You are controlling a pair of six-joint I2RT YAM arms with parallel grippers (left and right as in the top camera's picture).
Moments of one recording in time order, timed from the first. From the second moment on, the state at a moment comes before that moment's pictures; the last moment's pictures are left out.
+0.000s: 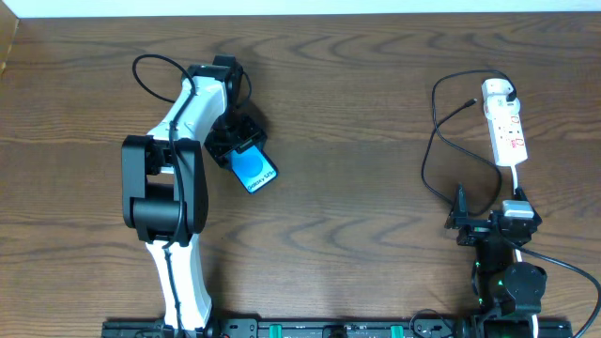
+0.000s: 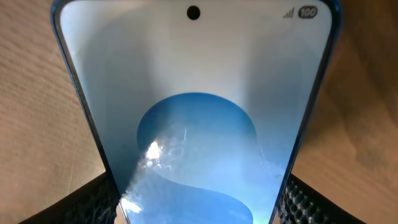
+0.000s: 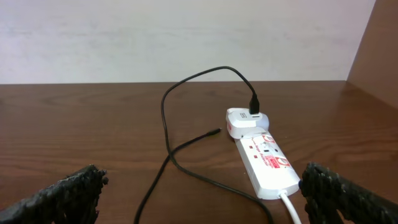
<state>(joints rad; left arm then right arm) -0.11 2.17 1.62 -1.15 0.15 -0.71 0.00 0.01 0.01 -0.06 0.07 0.01</state>
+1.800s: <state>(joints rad) -0.40 1.63 1.61 -1.23 0.82 -0.56 0.00 0.01 0.01 -0.06 0.07 0.01</state>
